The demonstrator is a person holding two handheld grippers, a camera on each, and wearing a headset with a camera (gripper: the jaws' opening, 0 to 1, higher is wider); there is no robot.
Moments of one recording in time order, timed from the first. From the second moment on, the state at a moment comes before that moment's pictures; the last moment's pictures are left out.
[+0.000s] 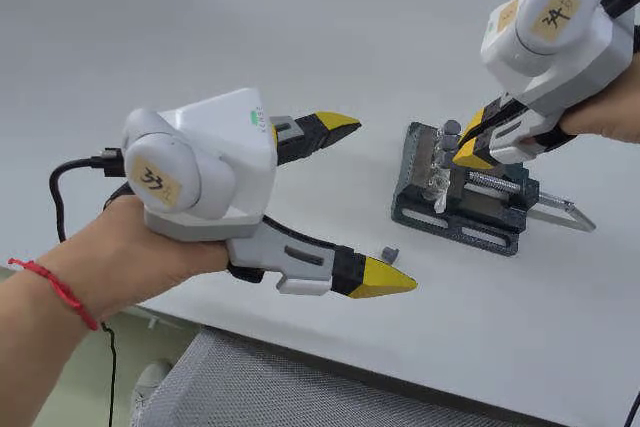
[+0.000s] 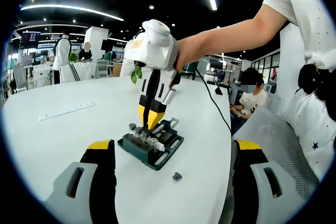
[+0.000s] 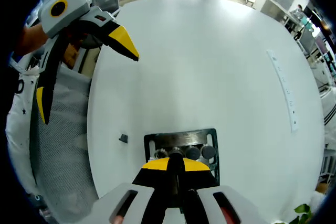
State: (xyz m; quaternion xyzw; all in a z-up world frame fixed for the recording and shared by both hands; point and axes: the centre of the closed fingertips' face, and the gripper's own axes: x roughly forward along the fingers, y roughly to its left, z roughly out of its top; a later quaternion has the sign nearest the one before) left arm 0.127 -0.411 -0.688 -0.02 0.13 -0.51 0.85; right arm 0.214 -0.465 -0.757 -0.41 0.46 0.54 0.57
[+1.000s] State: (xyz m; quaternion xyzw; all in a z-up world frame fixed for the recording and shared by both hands) left arm 0.128 -0.411 -0.689 -0.02 0.14 -0.51 0.85; right arm 0.215 -0.464 -0.766 -0.41 0.47 0.54 0.57
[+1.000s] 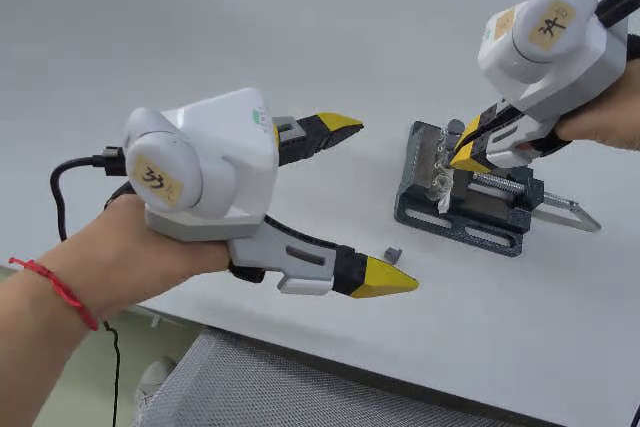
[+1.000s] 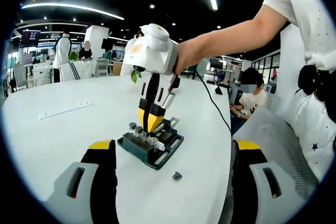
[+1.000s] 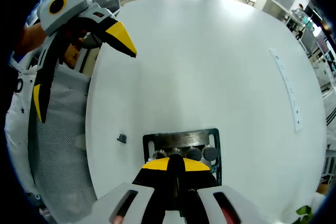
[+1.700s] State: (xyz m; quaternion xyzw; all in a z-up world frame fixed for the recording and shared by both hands) left arm 0.131 -0.415 -0.688 -0.02 0.14 -0.52 0.84; right arm 0.216 -0.463 -0.768 -0.43 0.48 0.55 0.54
